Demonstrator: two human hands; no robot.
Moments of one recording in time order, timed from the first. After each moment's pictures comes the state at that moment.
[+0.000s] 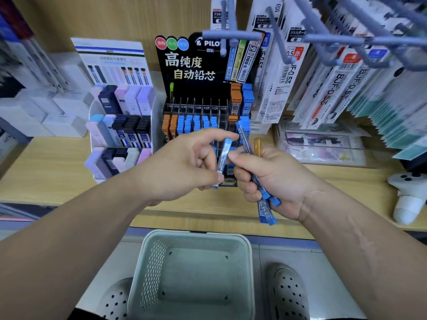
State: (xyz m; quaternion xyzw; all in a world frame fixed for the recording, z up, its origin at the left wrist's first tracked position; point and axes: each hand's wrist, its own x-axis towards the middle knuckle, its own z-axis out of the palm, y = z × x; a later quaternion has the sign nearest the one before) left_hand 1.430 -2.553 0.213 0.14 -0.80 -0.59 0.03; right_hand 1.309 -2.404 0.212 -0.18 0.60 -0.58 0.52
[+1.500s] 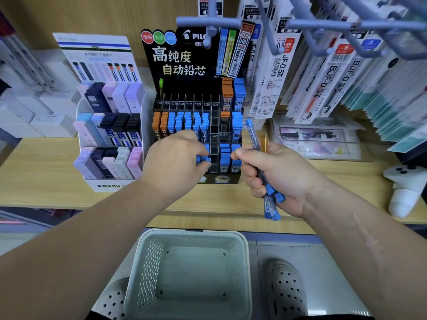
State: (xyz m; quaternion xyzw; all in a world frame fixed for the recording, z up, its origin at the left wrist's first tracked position) left_hand 1.409 -2.556 0.169 0.15 -0.95 -0.15 0.24; right_hand 1.295 -2.391 0.204 -0.13 0.64 -0.59 0.48
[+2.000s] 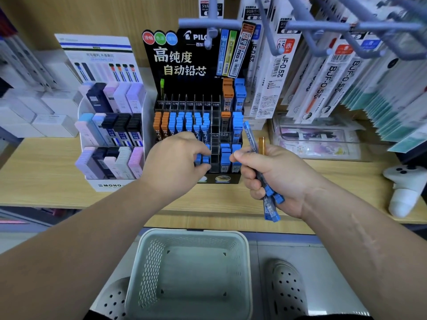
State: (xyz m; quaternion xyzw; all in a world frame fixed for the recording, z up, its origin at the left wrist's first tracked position) left_hand 1.412 -2.558 0.171 0.14 -0.95 -0.19 0.22; right_hand 1.298 -2.392 0.204 -0.13 0.64 -0.58 0.49
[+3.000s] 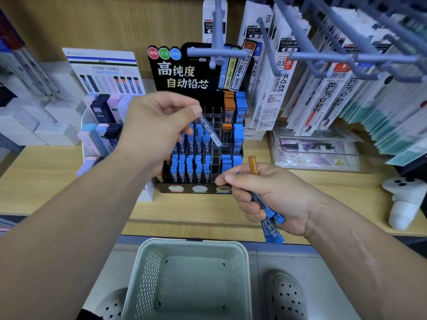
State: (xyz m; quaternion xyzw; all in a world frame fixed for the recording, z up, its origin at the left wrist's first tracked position) left_hand 1.395 -2.582 0.231 0.27 -0.69 -0.59 0.33; right_hand 1.303 -2.390 0.213 -0.19 0.60 -0.52 0.57
